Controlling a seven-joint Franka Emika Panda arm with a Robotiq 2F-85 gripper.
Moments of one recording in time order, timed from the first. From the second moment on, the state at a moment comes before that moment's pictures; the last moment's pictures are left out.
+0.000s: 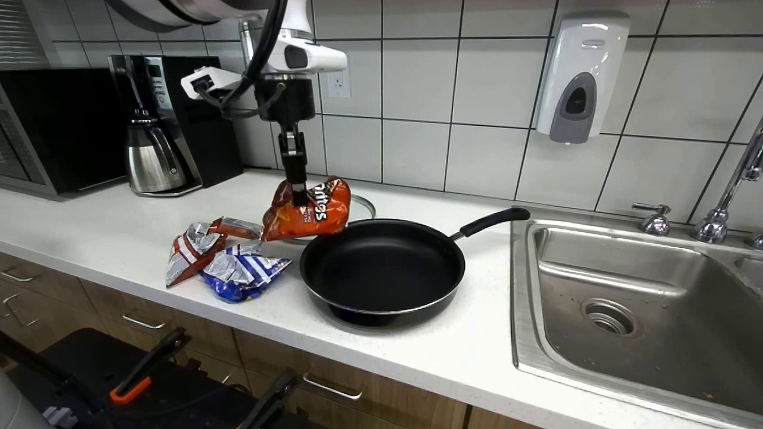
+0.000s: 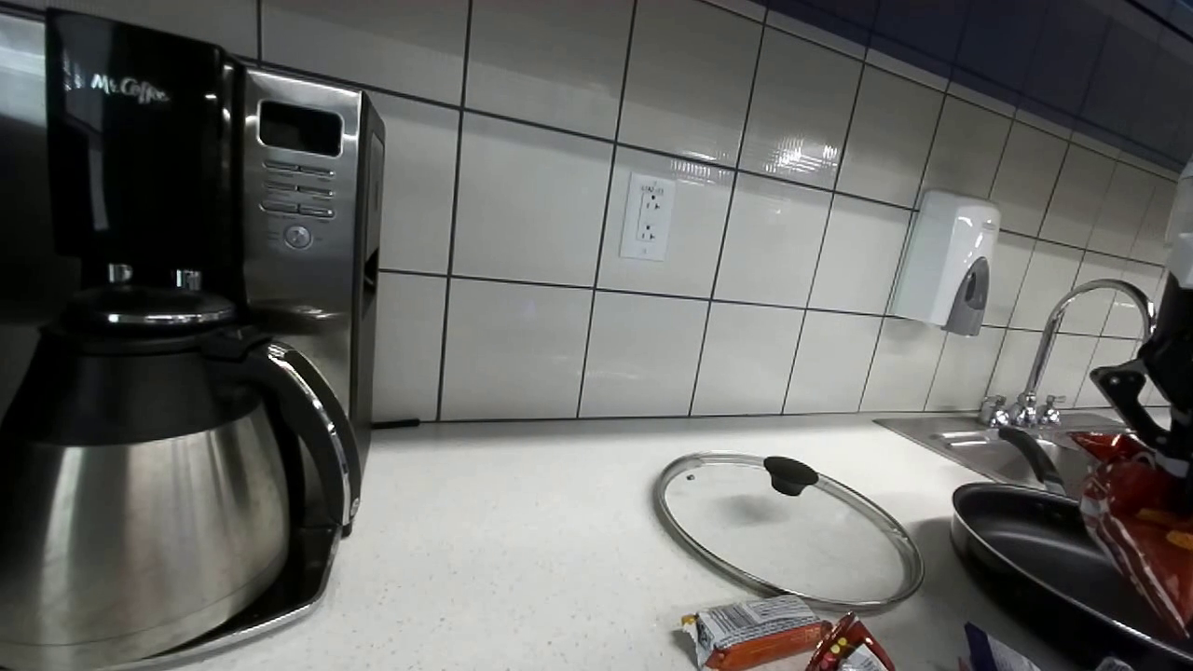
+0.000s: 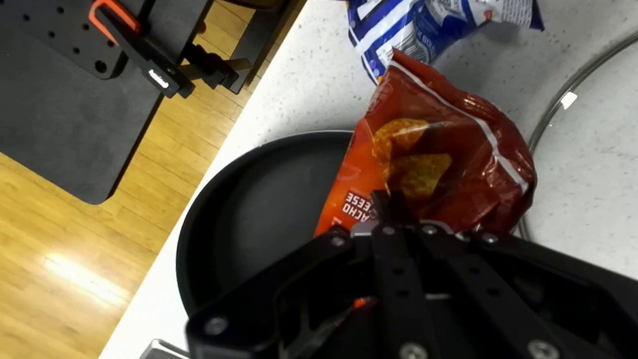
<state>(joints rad) -0.11 -0.32 0.01 -2.67 -0.10 2.30 0.87</state>
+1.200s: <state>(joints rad) -0.24 -0.10 -0.08 -2.64 -0.11 2.53 0.90</state>
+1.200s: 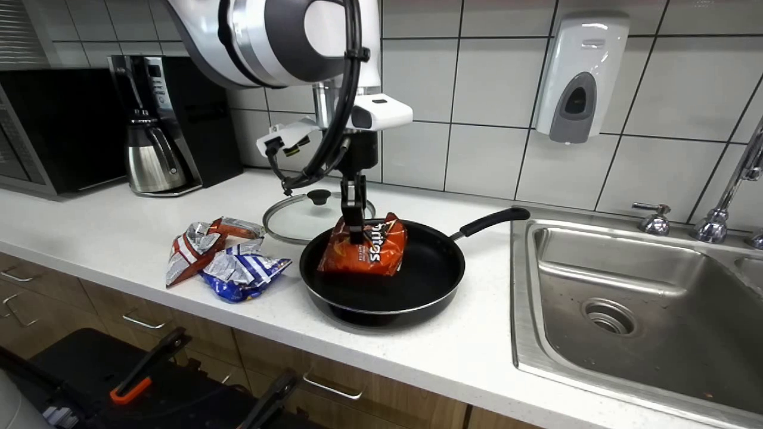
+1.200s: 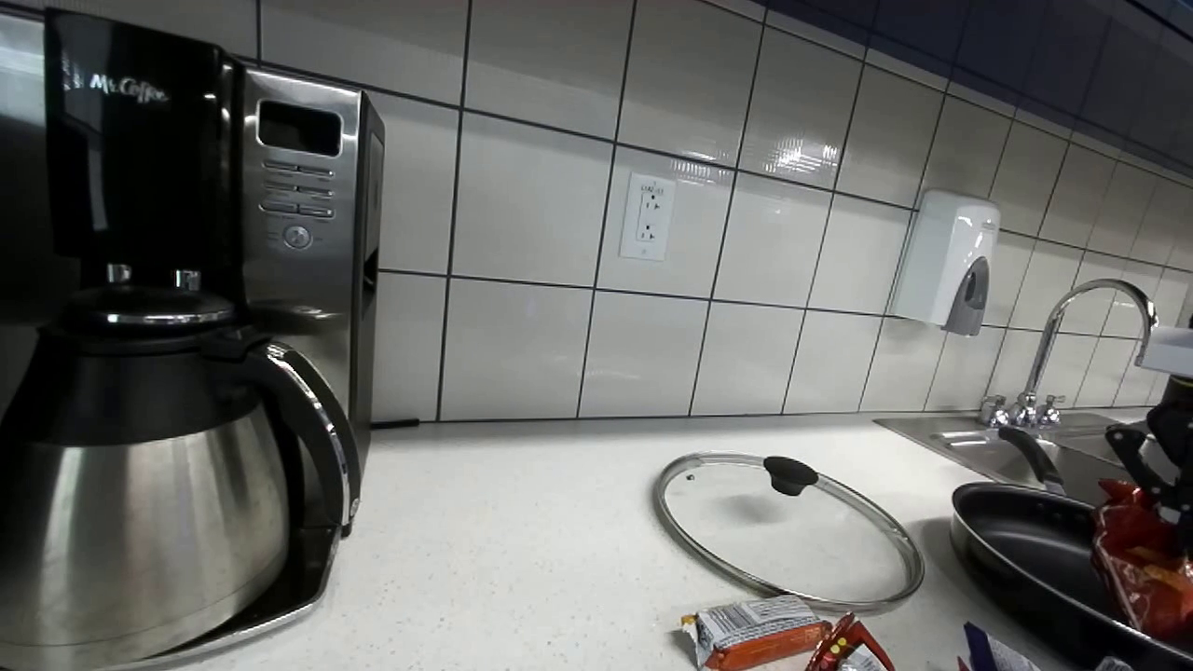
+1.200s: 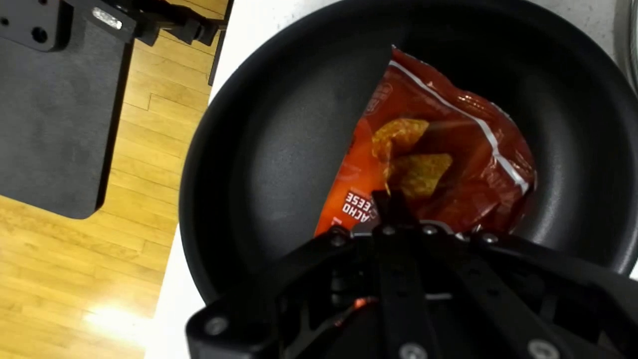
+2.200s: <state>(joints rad) -0.14 0.16 -0.12 -2.45 -0.10 2.56 0.94</state>
